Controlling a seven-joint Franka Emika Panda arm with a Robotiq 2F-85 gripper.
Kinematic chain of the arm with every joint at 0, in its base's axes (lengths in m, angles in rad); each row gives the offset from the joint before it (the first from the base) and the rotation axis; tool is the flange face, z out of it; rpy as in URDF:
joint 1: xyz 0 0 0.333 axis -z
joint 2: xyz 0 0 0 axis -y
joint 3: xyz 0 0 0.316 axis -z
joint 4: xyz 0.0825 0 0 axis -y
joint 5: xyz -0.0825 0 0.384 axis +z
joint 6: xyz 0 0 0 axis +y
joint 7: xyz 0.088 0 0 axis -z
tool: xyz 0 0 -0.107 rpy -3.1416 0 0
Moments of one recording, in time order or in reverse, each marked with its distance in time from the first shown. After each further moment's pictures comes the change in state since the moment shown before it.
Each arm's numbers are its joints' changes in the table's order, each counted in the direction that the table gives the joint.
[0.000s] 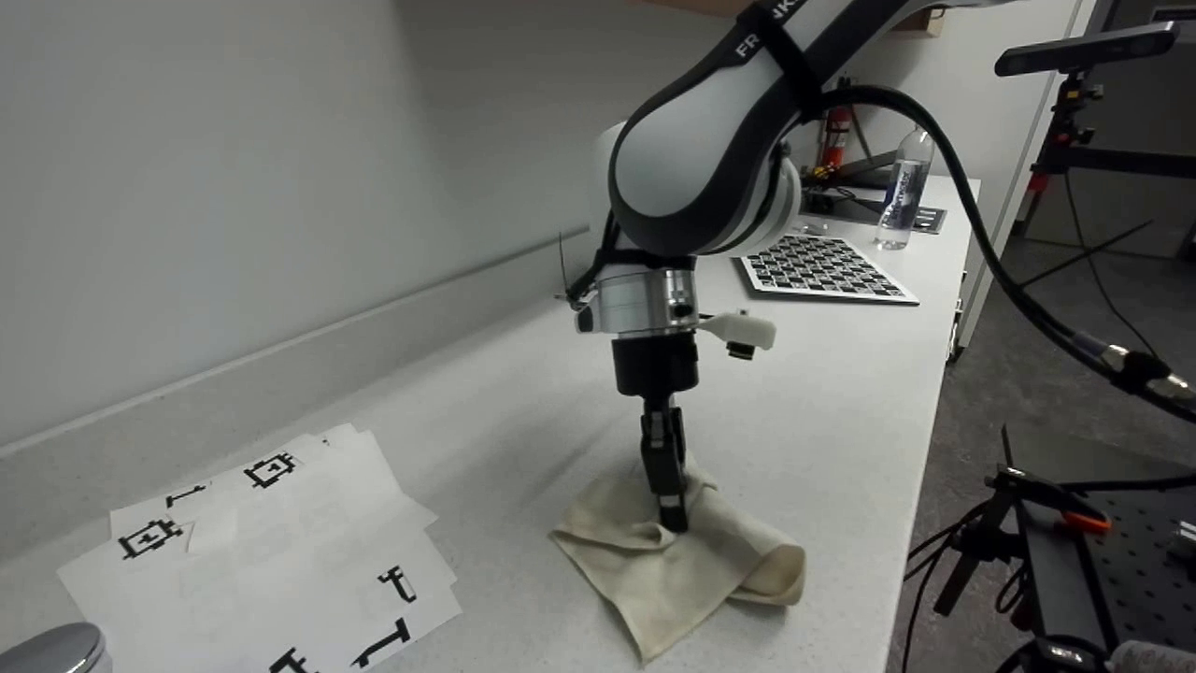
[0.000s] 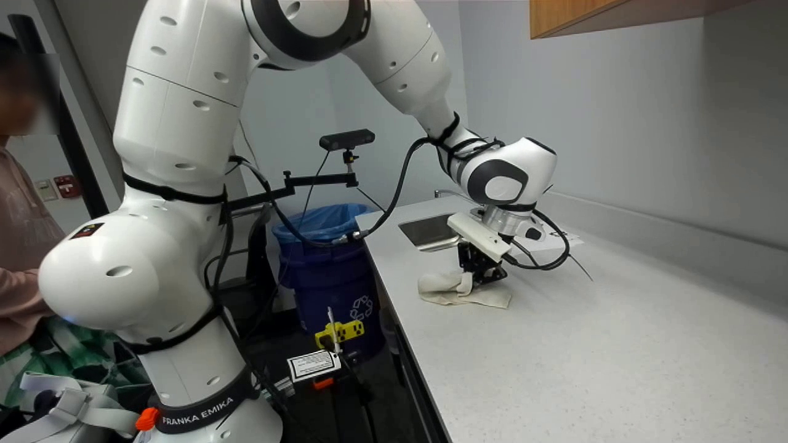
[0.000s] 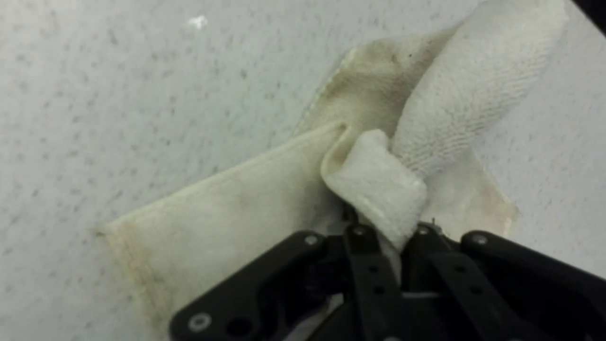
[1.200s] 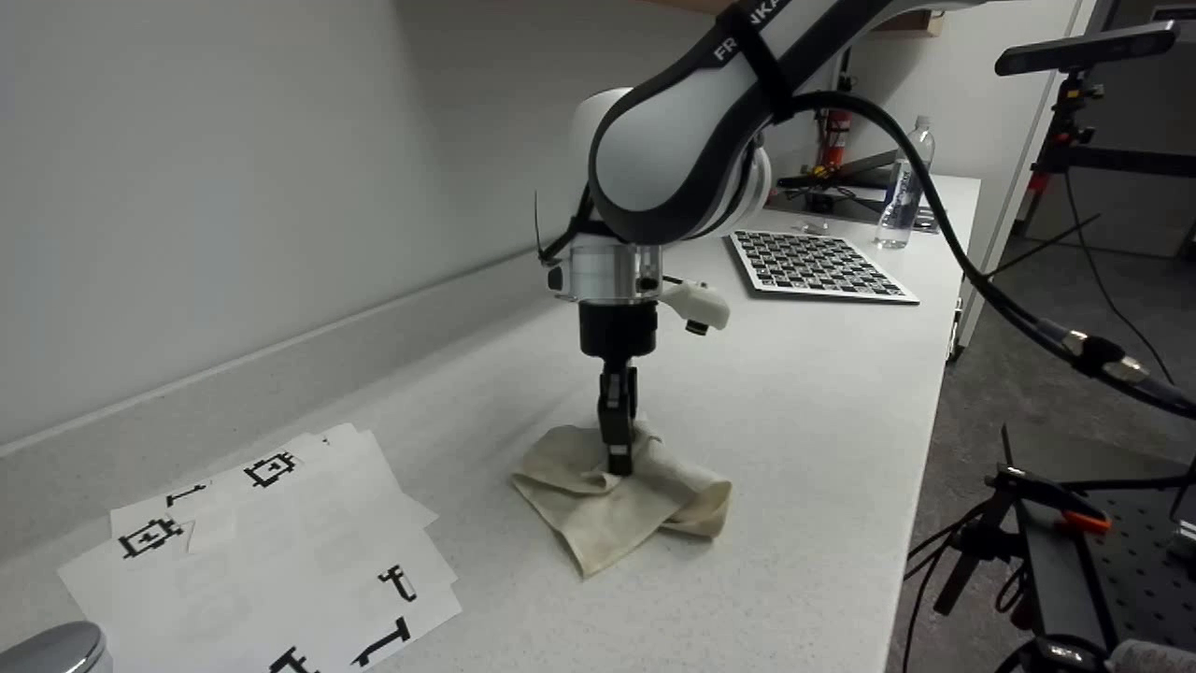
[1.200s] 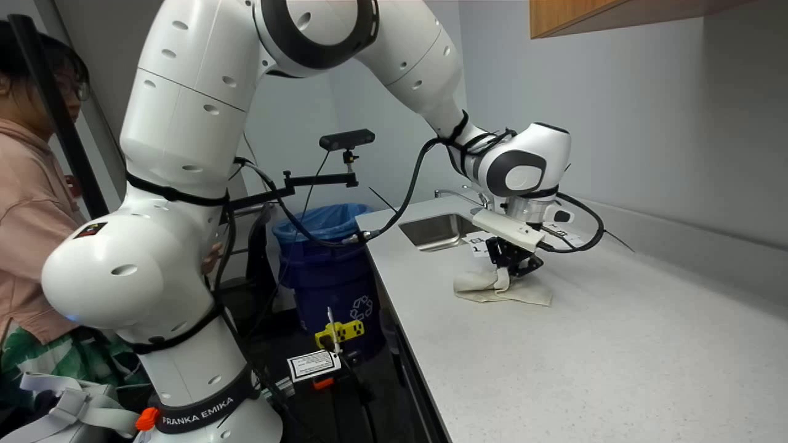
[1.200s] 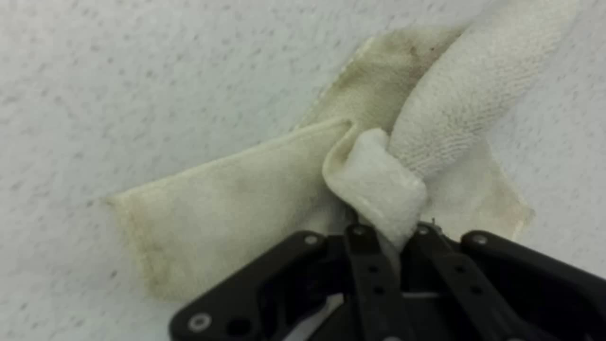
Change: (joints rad) arm -0.029 -0.044 0.057 0.114 -0.110 -0.101 -0.009
